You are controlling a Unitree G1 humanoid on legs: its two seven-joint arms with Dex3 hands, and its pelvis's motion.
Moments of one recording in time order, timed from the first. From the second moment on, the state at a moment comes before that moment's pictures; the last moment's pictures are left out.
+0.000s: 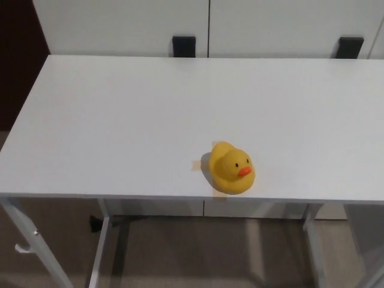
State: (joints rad) left_arm 0.01 0.58 0.33 1.20 -0.09 -0.14 -0.02; right_arm 0.11 -0.73 -0.77 0.94 0.10 -0.30 -0.01
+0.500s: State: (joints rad) left_arm 0.01 0.59 0.33 1.22 -0.08 -0.14 -0.01; right_arm 0.21 -0.54 -0.57 0.96 0.05 -0.45 -0.06
